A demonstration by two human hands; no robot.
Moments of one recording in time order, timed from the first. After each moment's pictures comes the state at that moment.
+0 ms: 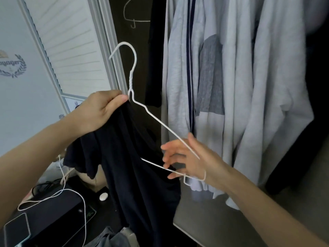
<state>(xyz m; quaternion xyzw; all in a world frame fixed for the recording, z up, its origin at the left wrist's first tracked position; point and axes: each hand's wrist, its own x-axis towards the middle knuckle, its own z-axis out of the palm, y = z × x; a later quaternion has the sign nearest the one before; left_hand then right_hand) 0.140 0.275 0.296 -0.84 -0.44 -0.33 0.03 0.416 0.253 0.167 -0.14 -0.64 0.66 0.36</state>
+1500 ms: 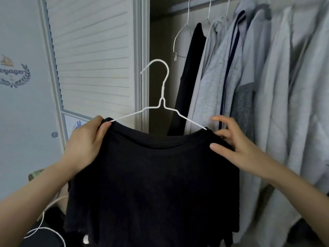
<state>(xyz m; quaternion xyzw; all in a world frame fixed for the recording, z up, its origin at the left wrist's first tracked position) 0.010 0.349 0.257 -0.69 -0.52 -0.48 0.11 0.401 0.309 0.273 -0.38 -0.82 0.13 0.41</state>
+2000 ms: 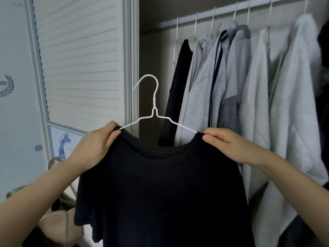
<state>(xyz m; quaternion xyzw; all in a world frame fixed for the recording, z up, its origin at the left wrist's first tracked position) 0.030 0.387 0.271 -0.78 -0.46 -0.42 0.12 0.405 0.320 0.315 -0.42 -0.83 0.11 0.35</state>
